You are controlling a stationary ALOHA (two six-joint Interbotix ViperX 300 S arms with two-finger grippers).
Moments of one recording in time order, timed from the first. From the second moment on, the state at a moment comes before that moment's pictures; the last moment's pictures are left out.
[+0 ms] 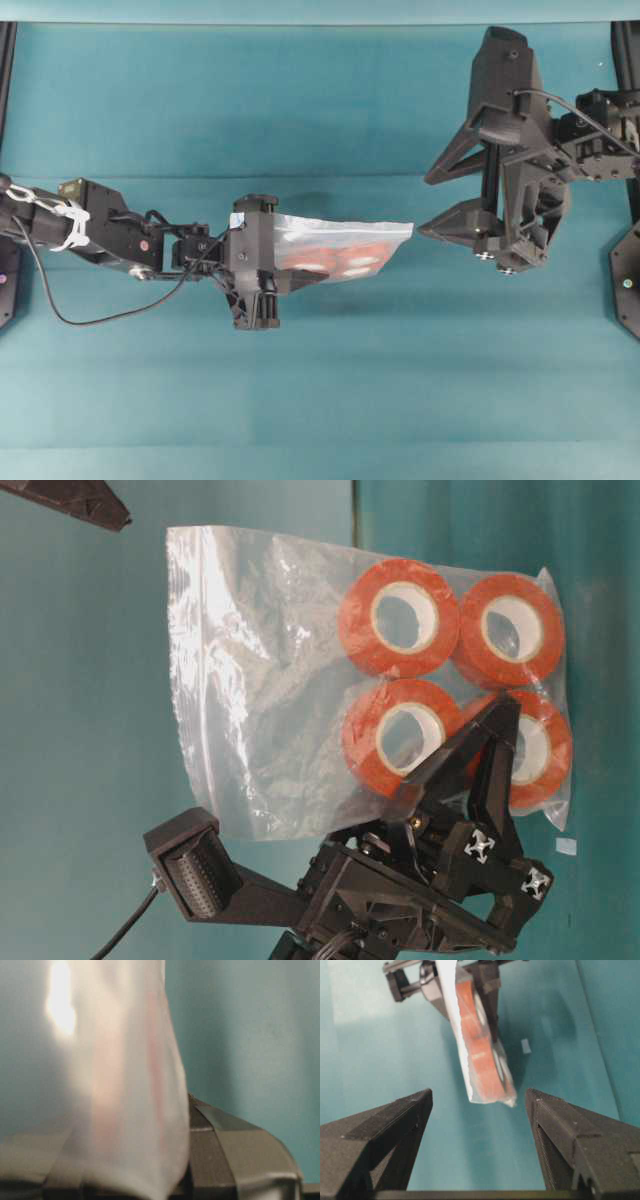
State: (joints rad) left arm 0.02 0.25 0.75 0.01 -0.50 0.08; right arm -0.13 -0.45 0.53 0.18 0.72 0.03
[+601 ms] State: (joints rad) left arm 0.02 0.25 0.75 0.01 -0.51 0.08; right arm -0.13 -0.46 0.55 0.18 0.70 0.03
